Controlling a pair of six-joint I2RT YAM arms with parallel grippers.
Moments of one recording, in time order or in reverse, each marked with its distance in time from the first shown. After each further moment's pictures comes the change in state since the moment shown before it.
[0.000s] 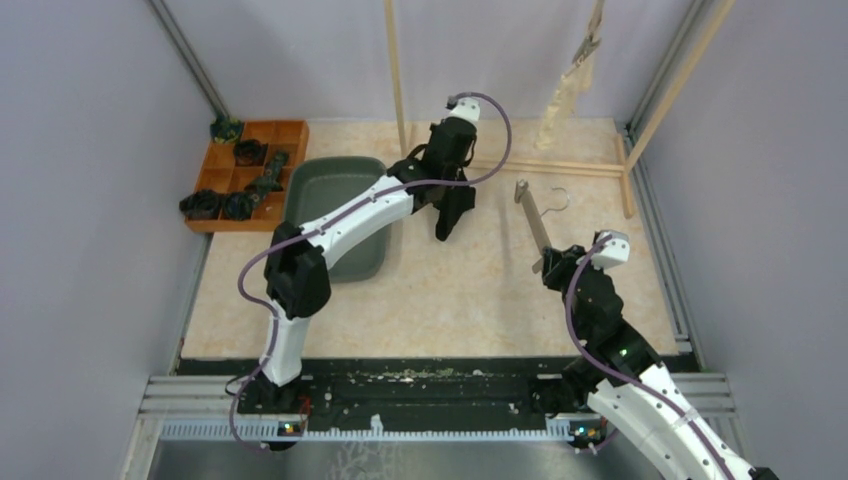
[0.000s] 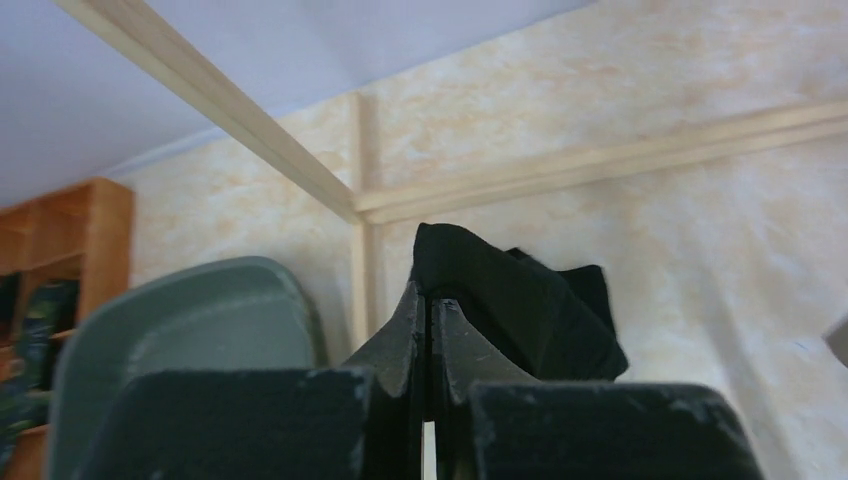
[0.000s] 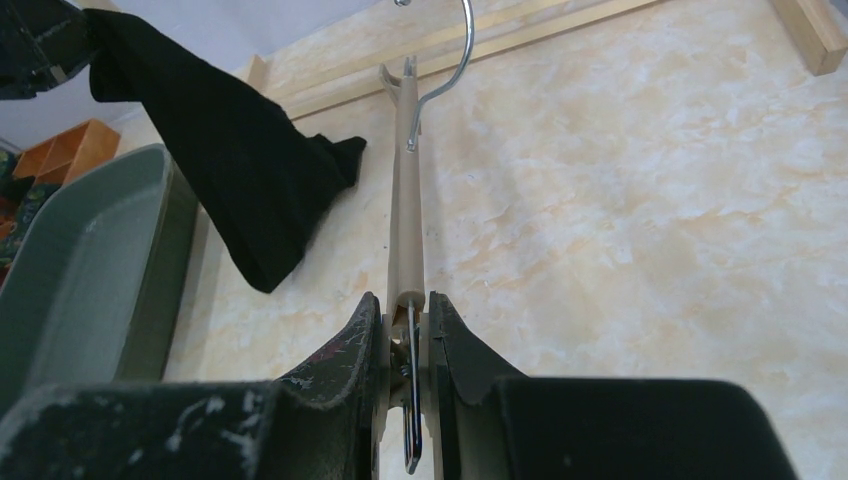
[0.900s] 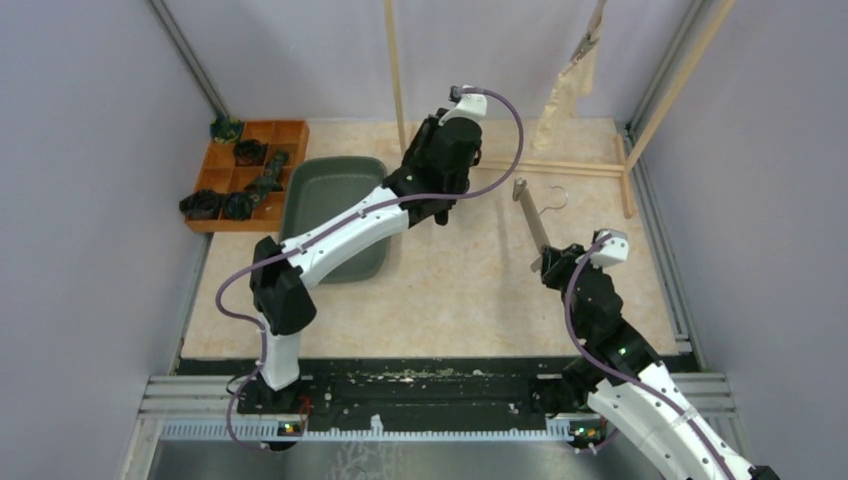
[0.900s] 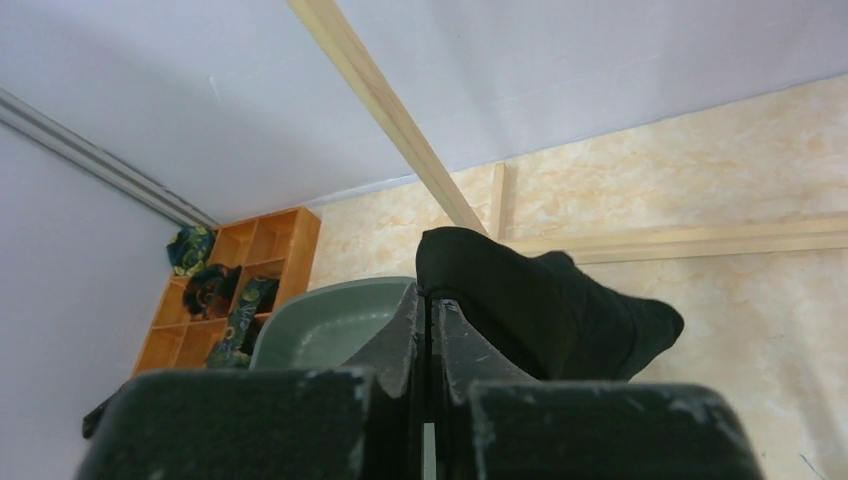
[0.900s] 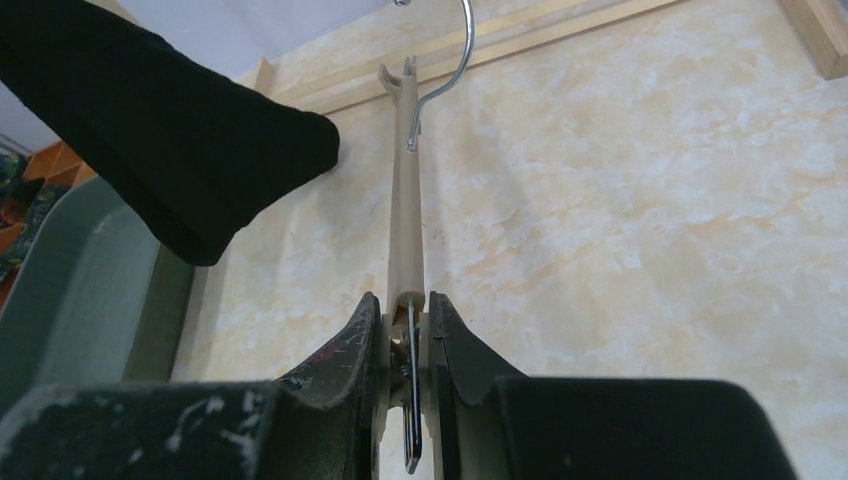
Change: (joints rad) left arm -0.094 -0.066 0.059 0.075 -0.380 0.252; right arm 0.000 0.010 -0.001 0.016 -0.007 0.000
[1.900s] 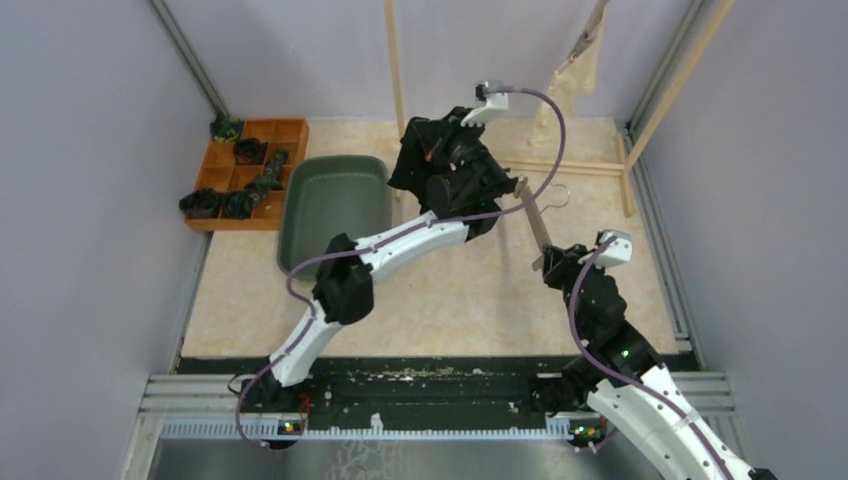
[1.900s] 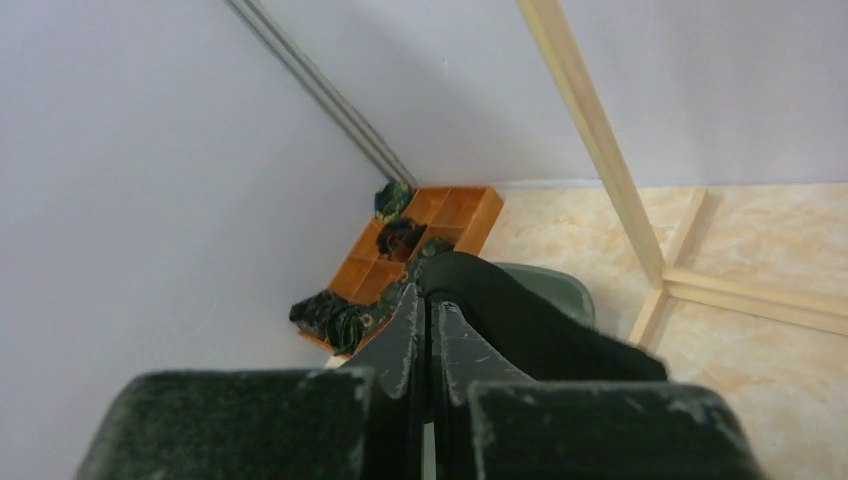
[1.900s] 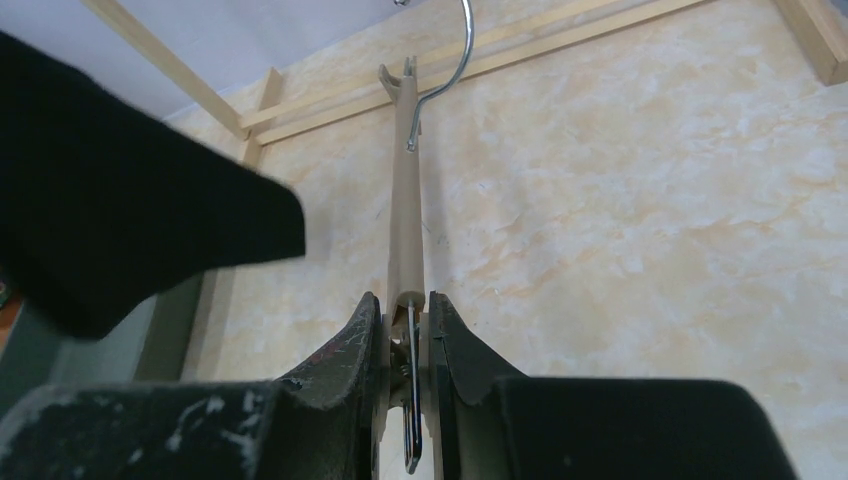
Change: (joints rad) left arm -0.151 0.262 0.183 1.531 -0.457 1.546; right arm 0.000 -0.031 0.000 -0.001 0.000 0.000
